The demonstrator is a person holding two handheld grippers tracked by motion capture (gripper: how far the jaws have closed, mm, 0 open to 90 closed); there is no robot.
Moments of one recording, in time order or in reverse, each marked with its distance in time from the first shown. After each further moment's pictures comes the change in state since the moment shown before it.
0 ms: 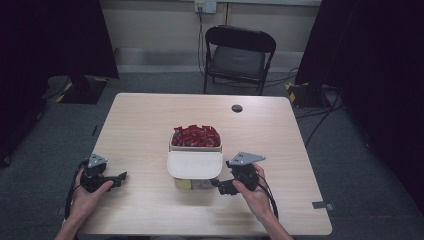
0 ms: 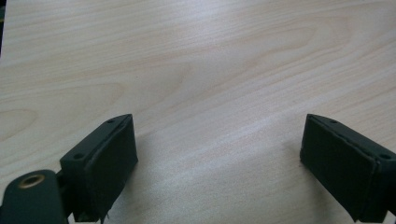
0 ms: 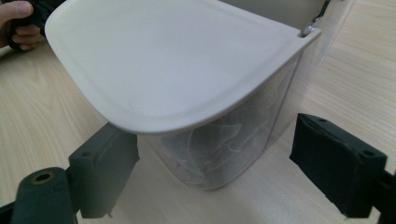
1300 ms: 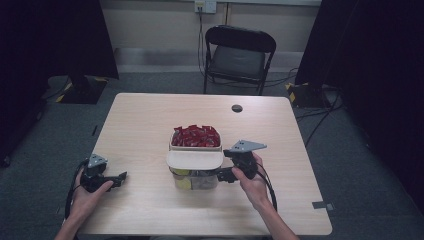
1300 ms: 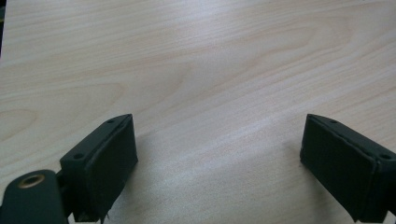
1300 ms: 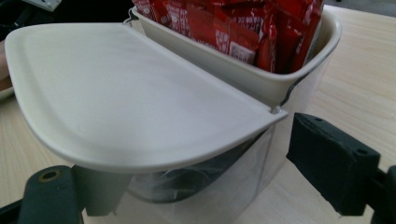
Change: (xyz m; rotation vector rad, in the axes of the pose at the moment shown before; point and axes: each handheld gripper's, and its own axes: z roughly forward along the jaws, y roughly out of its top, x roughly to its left) left arm 0.000 0.000 0.000 0.000 0.000 0.000; right arm -0.013 0.028 0.004 -0.073 0.021 0.030
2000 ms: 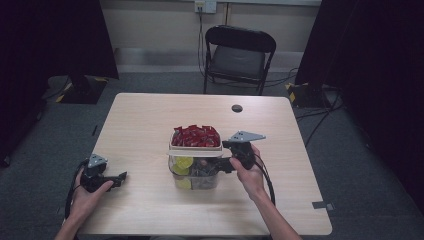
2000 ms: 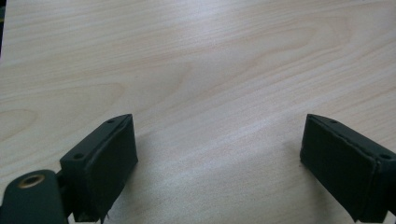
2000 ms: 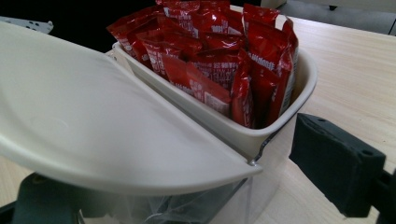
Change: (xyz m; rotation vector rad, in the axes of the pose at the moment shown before) left arm 0.000 0.000 0.000 0.000 0.000 0.000; right arm -0.013 0.018 0.011 -0.037 -0.003 0.031
